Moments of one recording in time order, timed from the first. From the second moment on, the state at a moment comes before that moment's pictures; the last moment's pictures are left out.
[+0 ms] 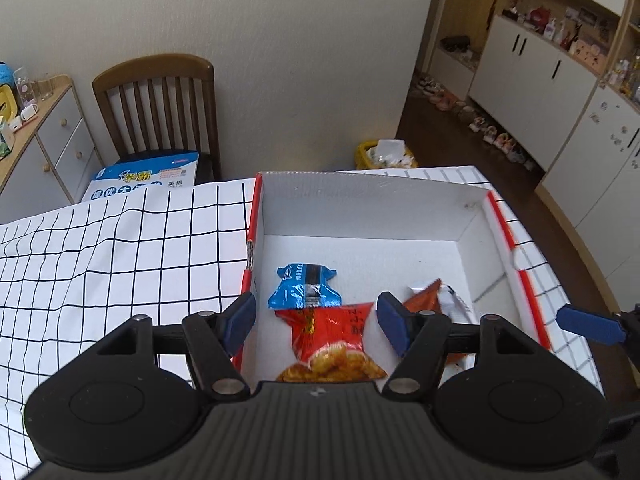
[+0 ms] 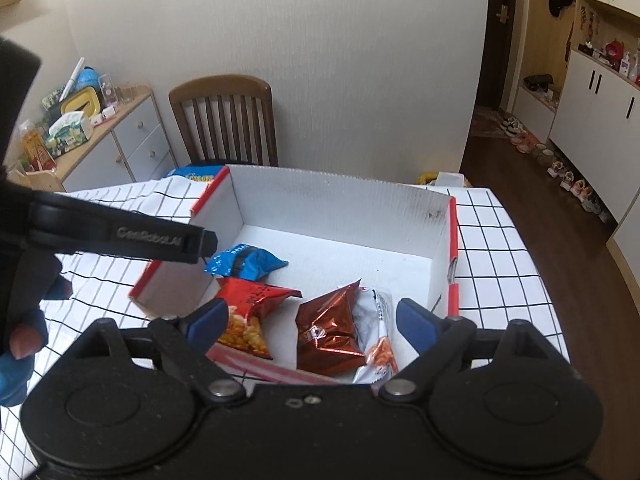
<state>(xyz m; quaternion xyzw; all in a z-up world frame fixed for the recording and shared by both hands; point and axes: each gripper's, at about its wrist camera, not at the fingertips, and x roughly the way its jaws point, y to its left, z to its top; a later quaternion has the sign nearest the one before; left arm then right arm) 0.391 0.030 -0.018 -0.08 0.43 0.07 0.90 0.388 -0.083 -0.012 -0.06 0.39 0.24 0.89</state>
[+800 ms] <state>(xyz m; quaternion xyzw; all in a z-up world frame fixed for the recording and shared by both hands) 0.254 0.017 0.032 -0.04 0.35 0.02 0.93 0.291 -0.117 0.038 0.01 0.32 0.23 0.92</state>
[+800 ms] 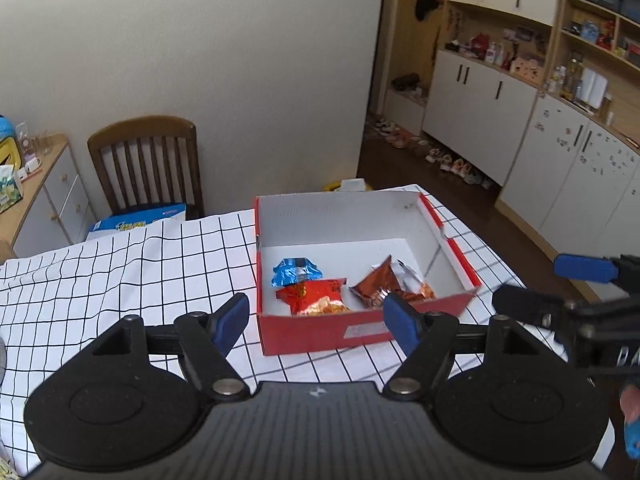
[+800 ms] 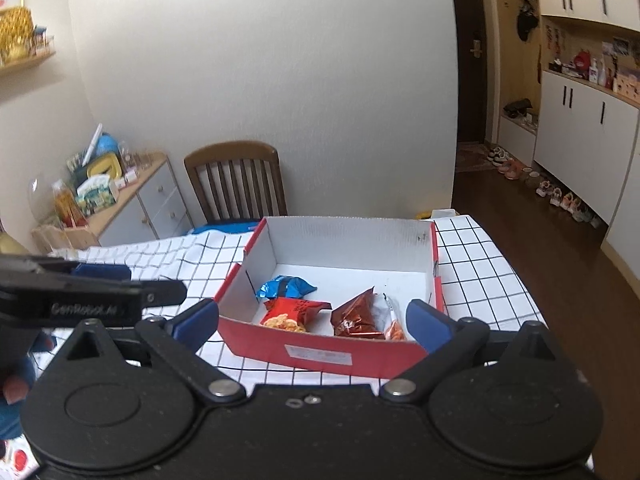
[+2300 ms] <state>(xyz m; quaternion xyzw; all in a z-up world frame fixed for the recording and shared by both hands) 0.153 -0.016 -0.117 0.00 0.44 -0.04 0.90 0.184 -0.160 -0.108 -0.01 0.42 0.19 0.89</state>
